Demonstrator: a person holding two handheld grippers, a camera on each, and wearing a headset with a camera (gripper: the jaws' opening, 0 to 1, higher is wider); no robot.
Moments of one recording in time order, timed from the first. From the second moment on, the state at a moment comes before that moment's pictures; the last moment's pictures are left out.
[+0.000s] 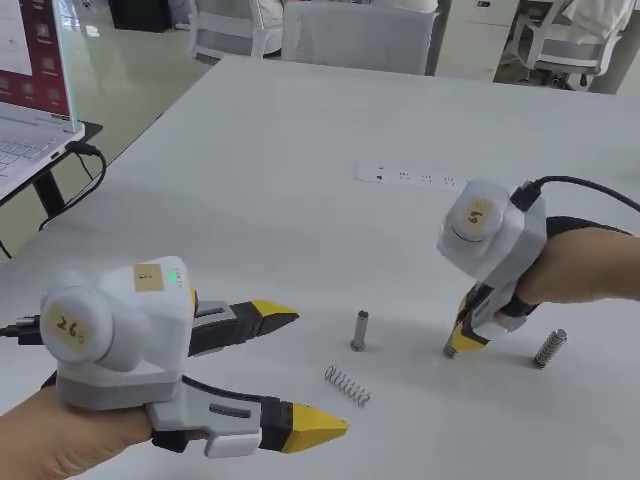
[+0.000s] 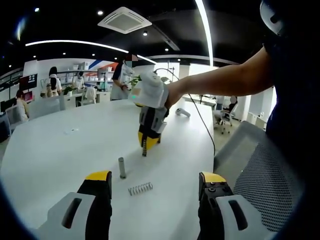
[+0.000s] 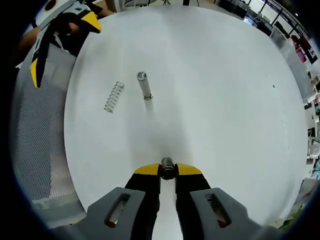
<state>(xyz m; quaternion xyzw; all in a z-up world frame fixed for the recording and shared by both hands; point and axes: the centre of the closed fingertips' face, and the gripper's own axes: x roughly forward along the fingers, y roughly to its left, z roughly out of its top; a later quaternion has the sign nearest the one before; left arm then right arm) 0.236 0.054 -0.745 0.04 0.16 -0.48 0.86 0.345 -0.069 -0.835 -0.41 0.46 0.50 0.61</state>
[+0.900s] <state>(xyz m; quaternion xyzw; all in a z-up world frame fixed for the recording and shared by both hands) 0.237 0.053 -0.745 0.04 0.16 -0.48 0.86 0.349 -0.064 -0.831 -0.41 0.44 0.51 0.61</state>
